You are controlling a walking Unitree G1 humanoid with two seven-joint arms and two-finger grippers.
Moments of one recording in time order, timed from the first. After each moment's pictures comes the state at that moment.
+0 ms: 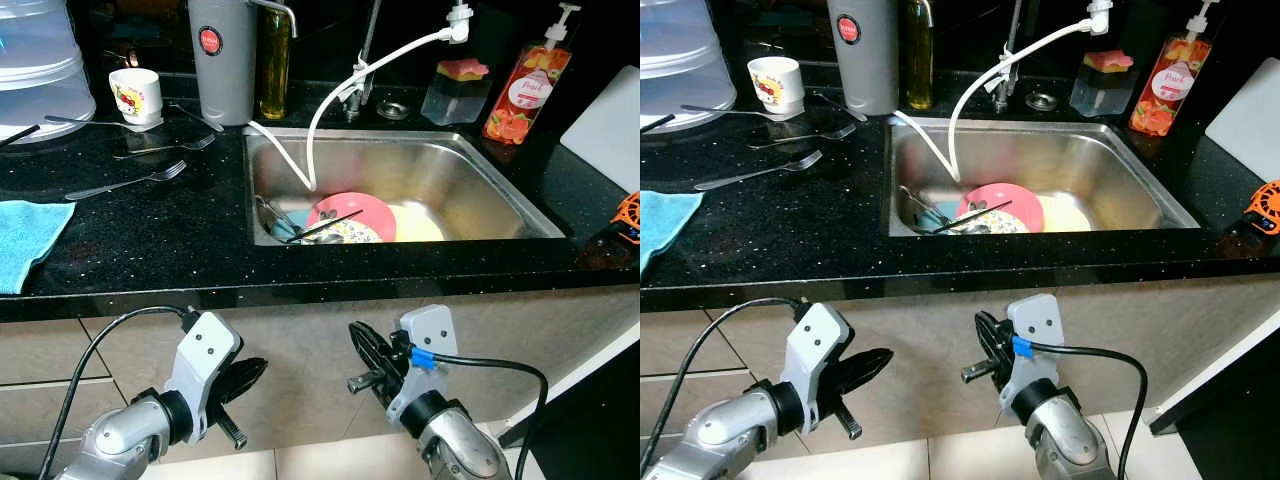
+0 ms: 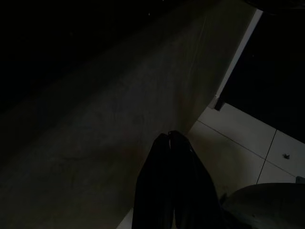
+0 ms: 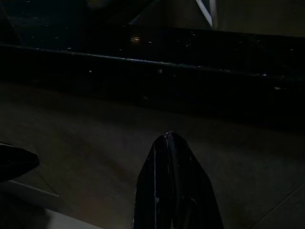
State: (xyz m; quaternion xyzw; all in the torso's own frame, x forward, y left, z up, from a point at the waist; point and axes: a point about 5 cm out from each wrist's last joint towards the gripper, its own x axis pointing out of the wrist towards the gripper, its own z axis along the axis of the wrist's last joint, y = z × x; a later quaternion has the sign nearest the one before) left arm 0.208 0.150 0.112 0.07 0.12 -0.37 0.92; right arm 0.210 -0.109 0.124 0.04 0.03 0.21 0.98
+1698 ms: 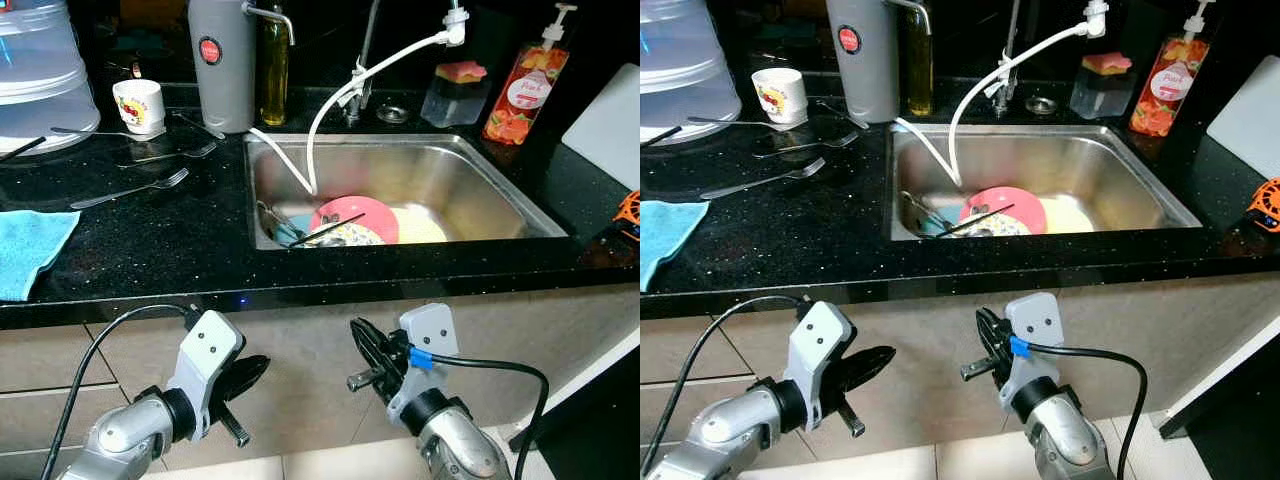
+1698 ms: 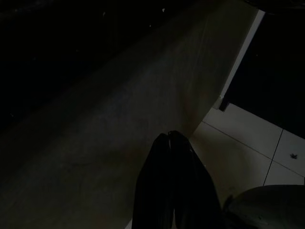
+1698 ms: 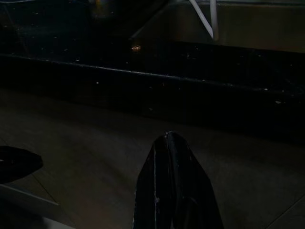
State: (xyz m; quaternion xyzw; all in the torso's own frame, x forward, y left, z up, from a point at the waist) left arm 0.210 0.149 0.113 0.07 0.12 -0.37 0.92; right arm 0.211 -0.106 0.127 0.03 0.02 0.21 0.98
